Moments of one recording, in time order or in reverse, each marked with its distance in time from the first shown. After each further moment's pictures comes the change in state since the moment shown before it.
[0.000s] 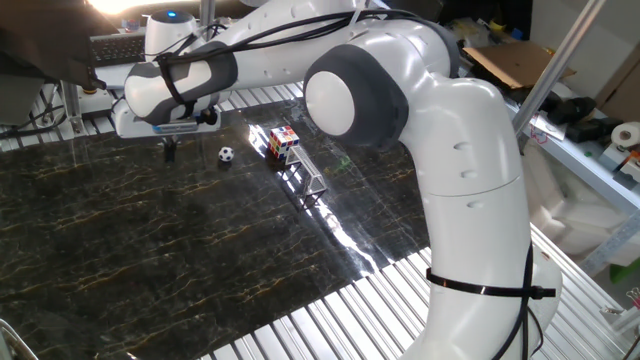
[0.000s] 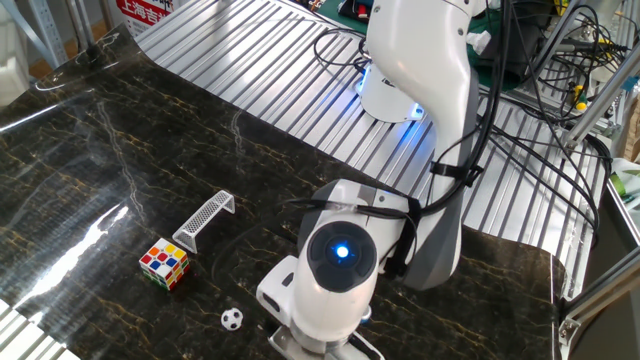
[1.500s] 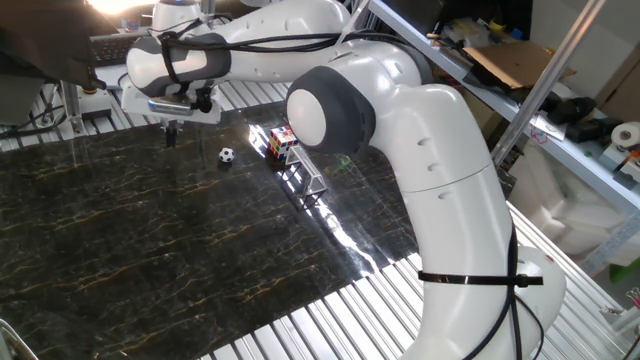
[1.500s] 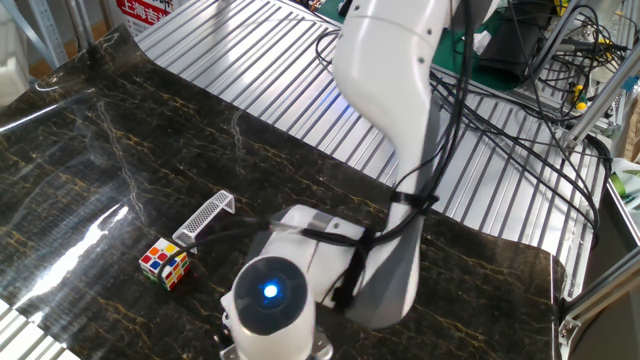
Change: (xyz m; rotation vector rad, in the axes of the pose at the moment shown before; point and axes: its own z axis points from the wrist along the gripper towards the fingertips) arm -0.059 -0.021 0.011 -0.027 0.057 0.330
